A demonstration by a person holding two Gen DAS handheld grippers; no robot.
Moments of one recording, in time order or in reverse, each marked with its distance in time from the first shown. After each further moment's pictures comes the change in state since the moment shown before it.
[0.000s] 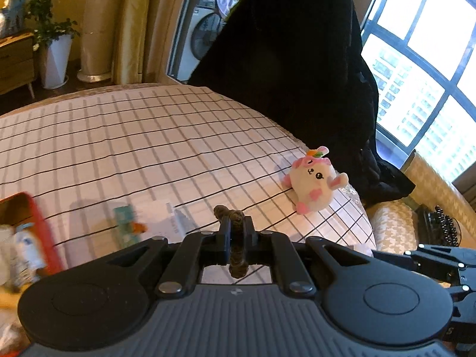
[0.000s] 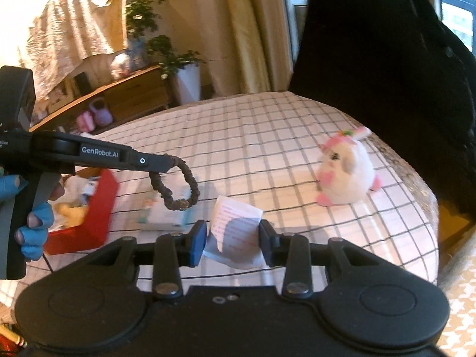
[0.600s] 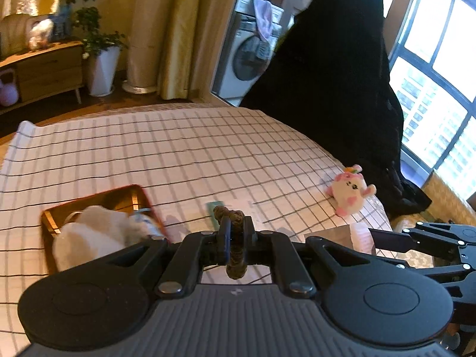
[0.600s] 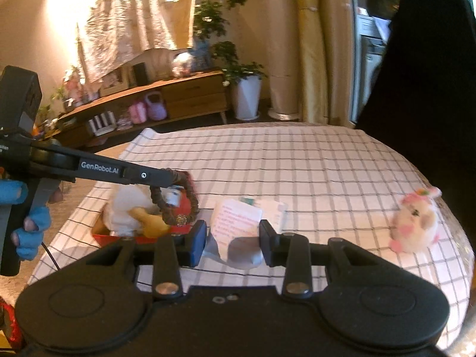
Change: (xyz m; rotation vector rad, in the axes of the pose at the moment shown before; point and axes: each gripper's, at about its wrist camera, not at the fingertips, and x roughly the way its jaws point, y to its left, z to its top) left arm -0.120 0.073 -0.018 -0.056 -0.077 0.124; right arm -0.006 0.109 0.027 -0.178 -0.039 0.141
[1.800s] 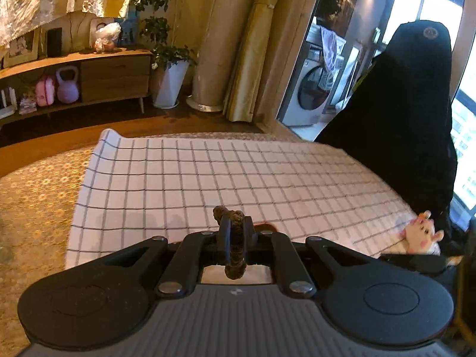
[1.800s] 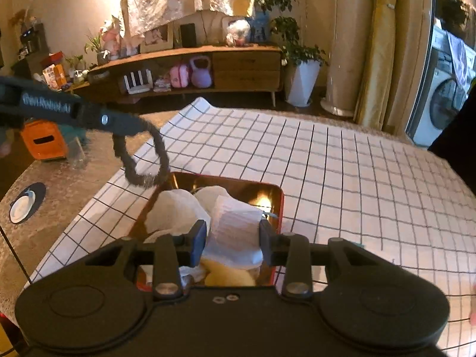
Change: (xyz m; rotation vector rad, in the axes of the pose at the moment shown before) left arm -0.028 0.147 0.029 -0.116 -0.095 0.160; right arm 0.149 0.111 0.043 -0.161 0.129 0.078
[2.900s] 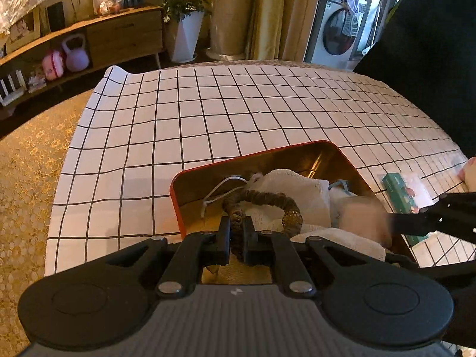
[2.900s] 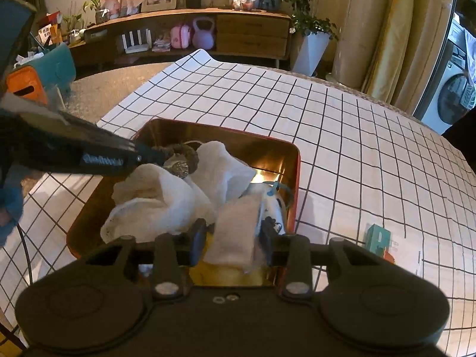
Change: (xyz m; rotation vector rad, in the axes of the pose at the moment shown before) left arm 0.098 0.019 -0.069 0.077 0.191 0.141; right arm 0.059 0.009 -0.017 -0.081 0.120 -0.031
